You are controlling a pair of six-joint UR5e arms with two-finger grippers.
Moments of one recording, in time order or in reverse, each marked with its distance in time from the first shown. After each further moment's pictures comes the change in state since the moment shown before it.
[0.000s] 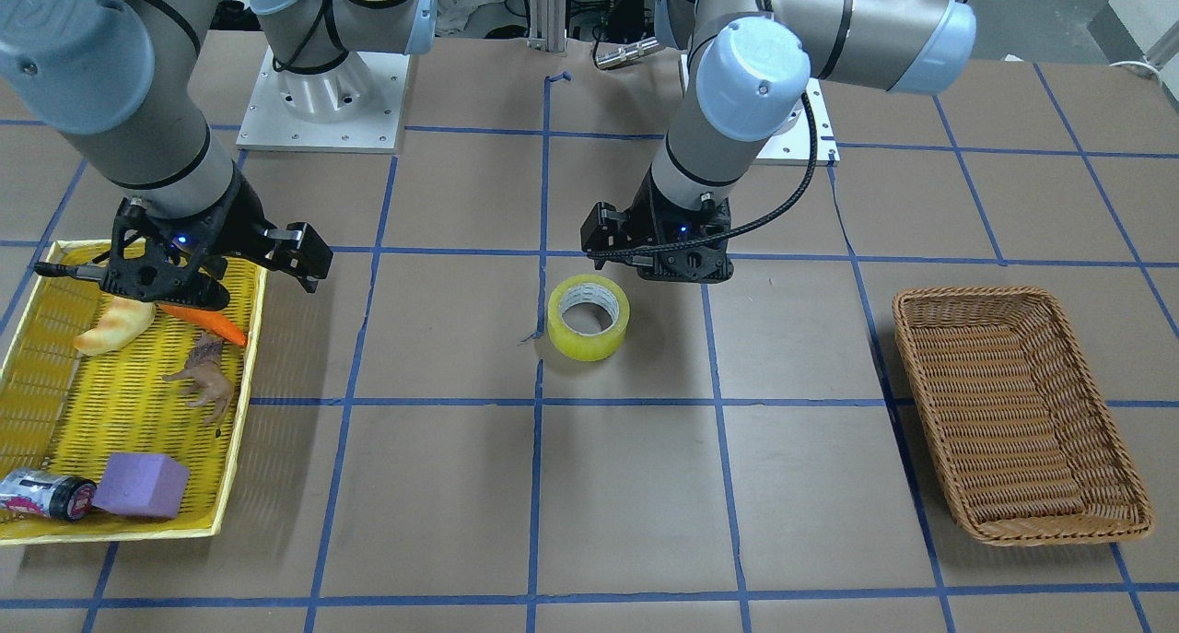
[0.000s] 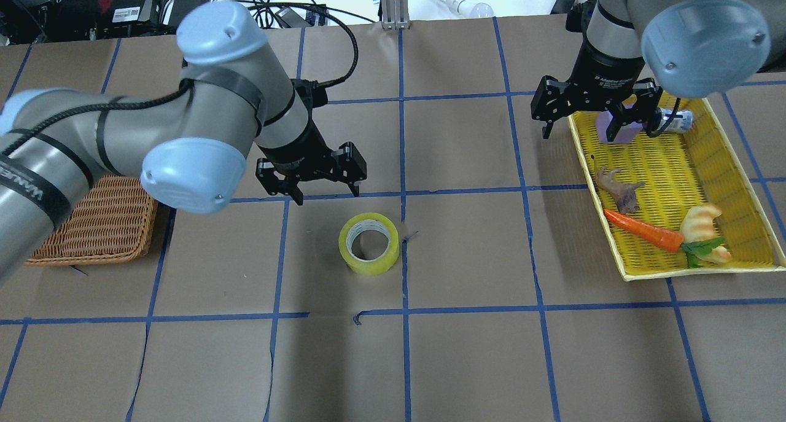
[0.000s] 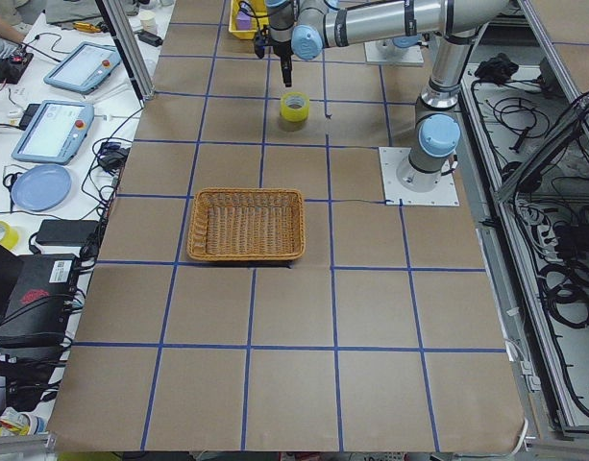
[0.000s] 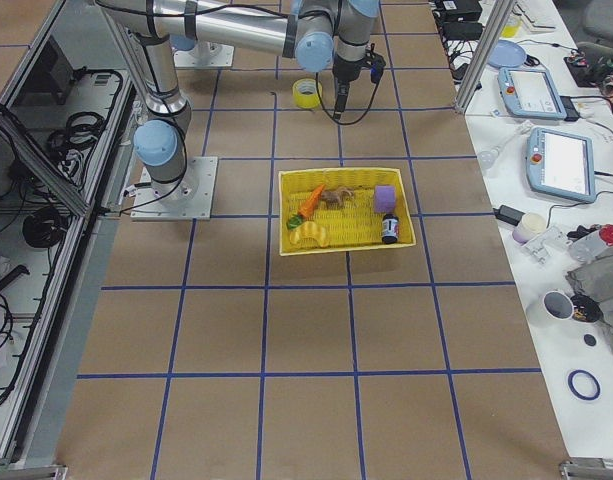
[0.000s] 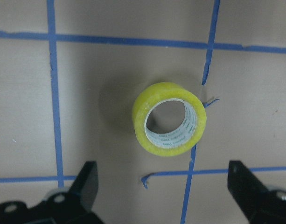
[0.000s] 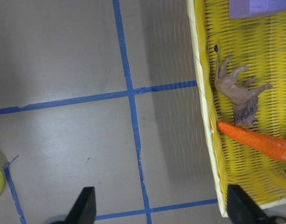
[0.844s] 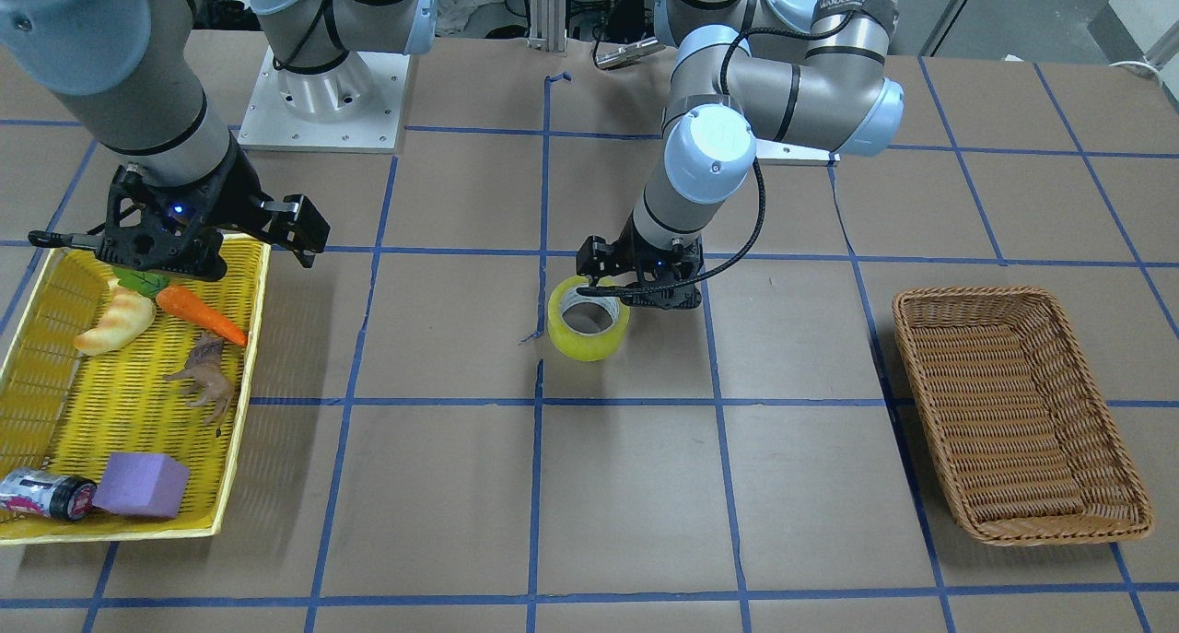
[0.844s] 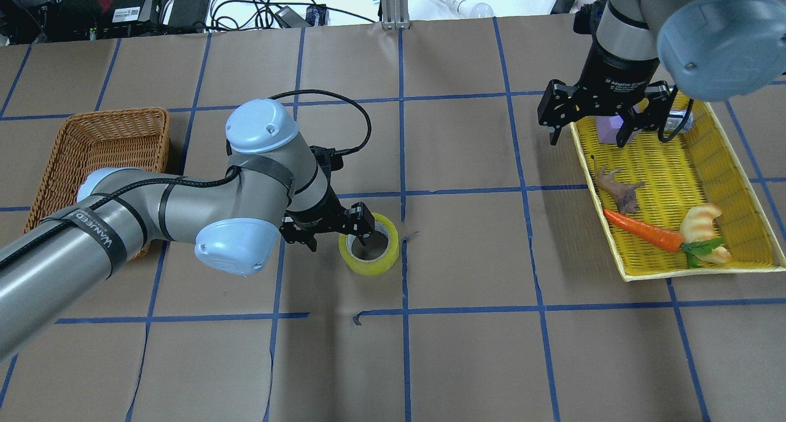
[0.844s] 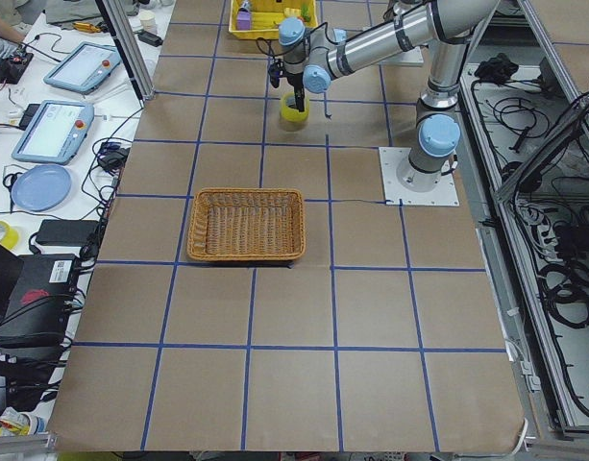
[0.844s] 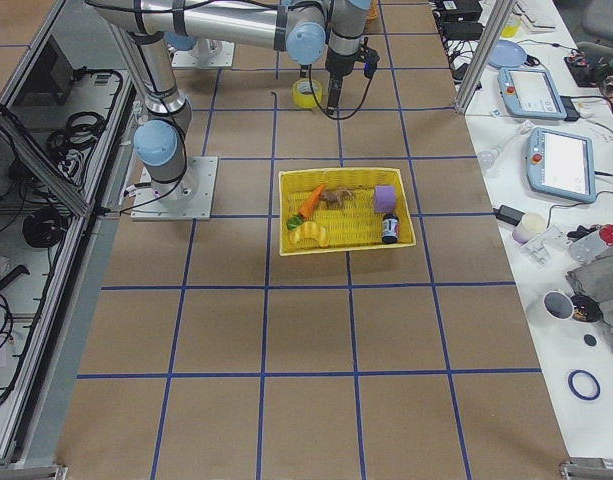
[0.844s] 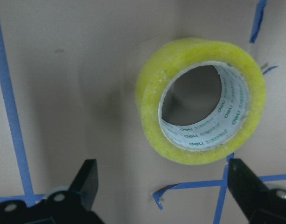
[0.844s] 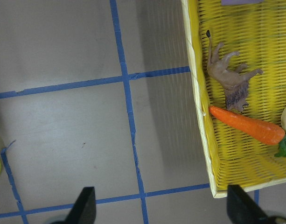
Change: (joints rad) left arm -0.010 -0.086 -0.168 0.217 0.006 0.011; right arm 0.000 -0.037 0.007 0.041 -0.010 -0.002
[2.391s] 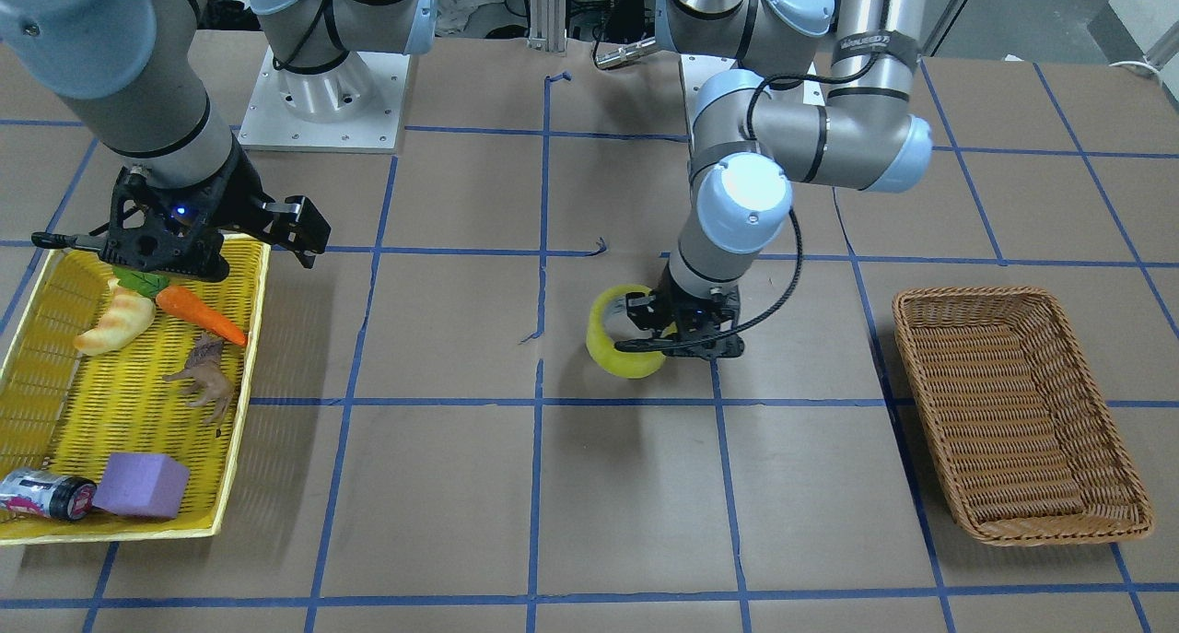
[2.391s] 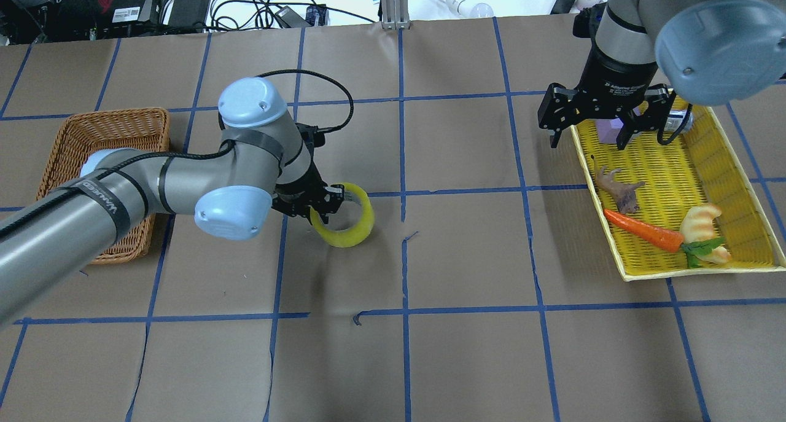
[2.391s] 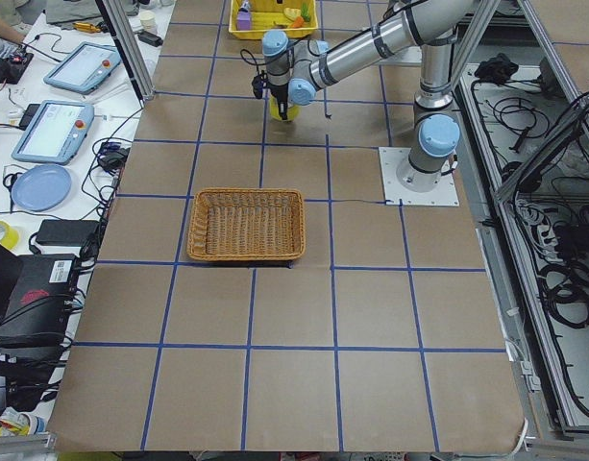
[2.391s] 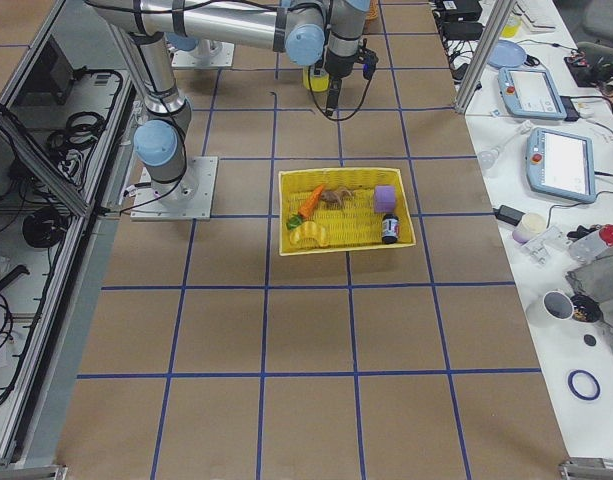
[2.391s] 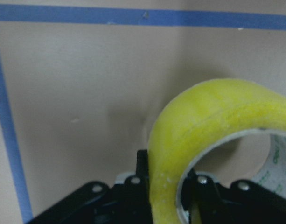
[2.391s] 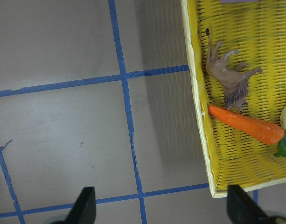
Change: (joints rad) left arm 0.105 -0.060 0.106 -0.028 0.105 0.112; right arm 0.000 -0.002 0.010 -0.007 -0.005 -0.003
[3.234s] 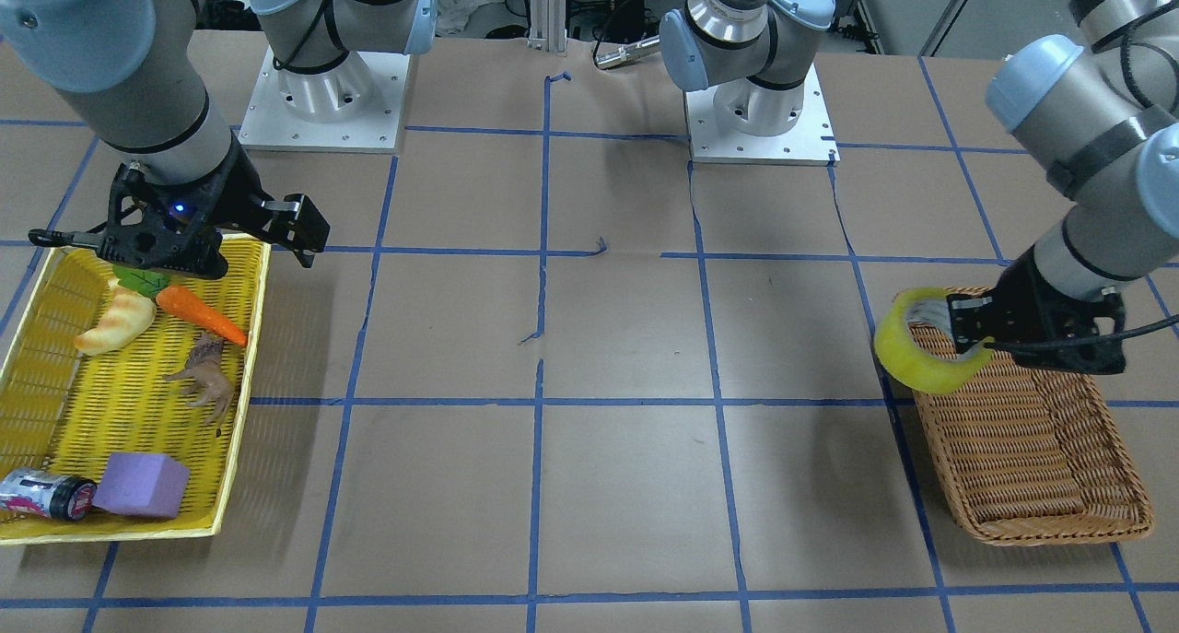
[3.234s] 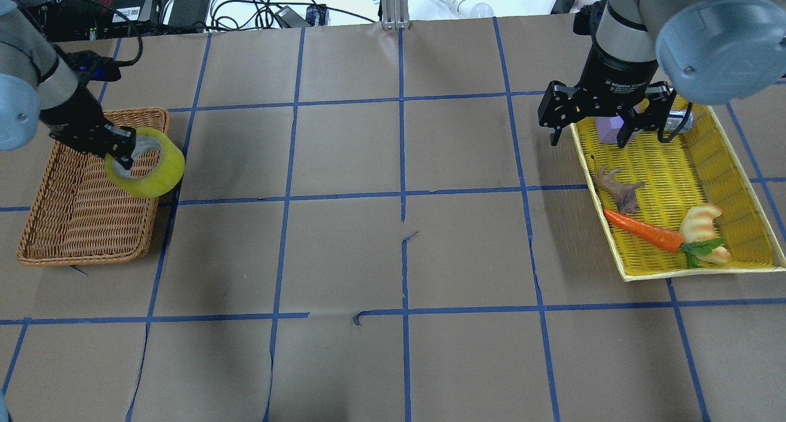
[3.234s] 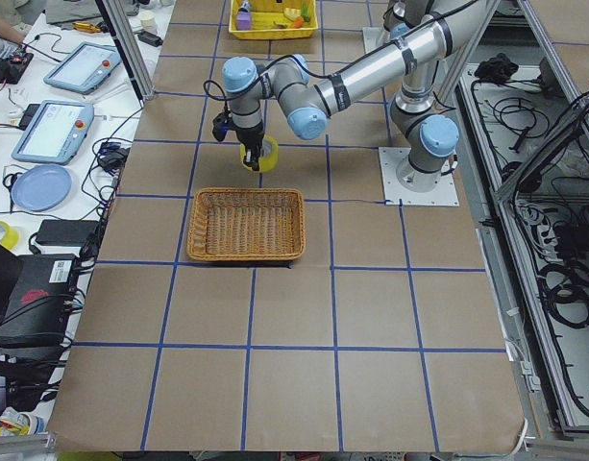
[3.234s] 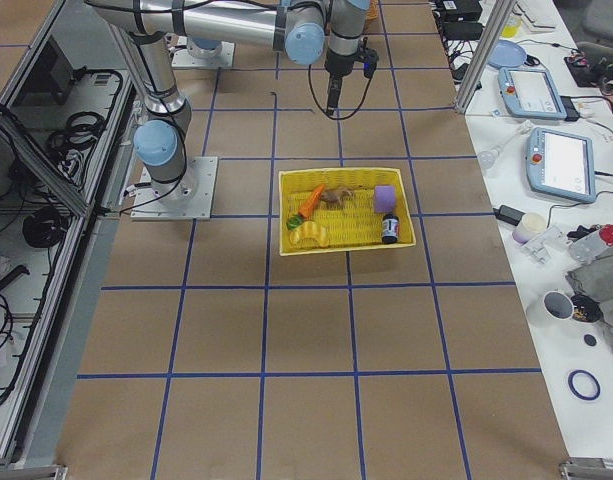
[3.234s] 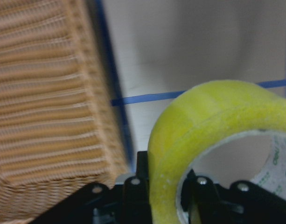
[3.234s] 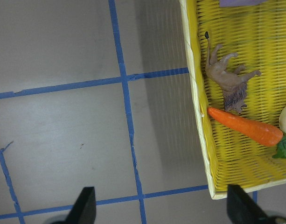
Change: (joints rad) left arm 0.534 0.036 0.211 -0.162 0.145 0.680; right arm 0.001 -0.002 -0.003 -0.004 -0.001 0.000
